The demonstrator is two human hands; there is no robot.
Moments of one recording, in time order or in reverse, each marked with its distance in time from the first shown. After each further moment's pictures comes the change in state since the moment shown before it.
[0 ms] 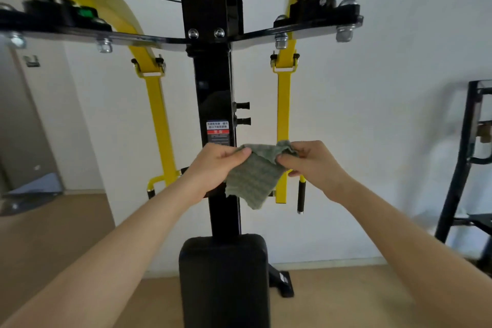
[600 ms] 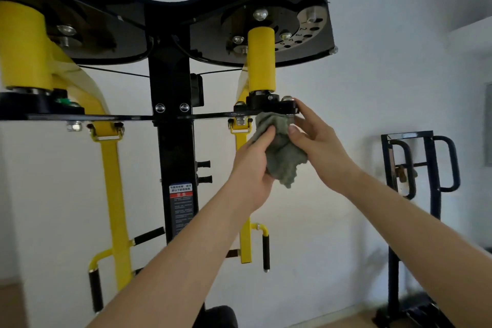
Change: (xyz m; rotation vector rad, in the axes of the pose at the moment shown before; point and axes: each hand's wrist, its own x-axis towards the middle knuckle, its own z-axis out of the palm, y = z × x) left_hand 0.025 0.143 0.087 -0.984 -0.222 0.073; right_hand -0.003 -0.117 -0.084 0.174 0.272 -0.381
